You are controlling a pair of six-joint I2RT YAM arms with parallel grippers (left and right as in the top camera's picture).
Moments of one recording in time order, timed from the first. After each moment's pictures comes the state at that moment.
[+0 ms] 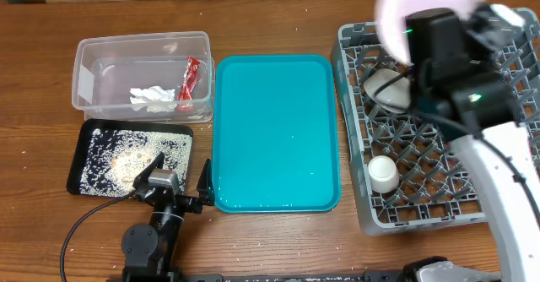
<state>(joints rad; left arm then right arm) -0.05 0.02 0.01 -0.06 0.14 -0.13 0.21 1.44 1.61 -1.02 0.90 0.77</state>
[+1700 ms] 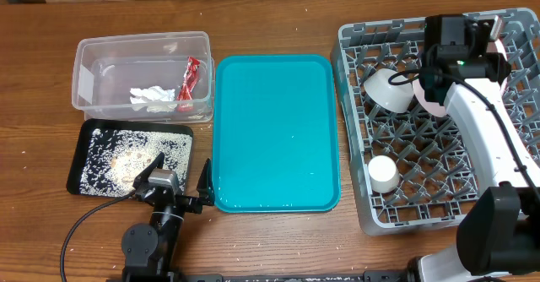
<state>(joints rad) -0.05 0.02 0.01 -0.06 0.14 -0.13 0.02 1.71 1.40 -0.72 1.08 0.03</state>
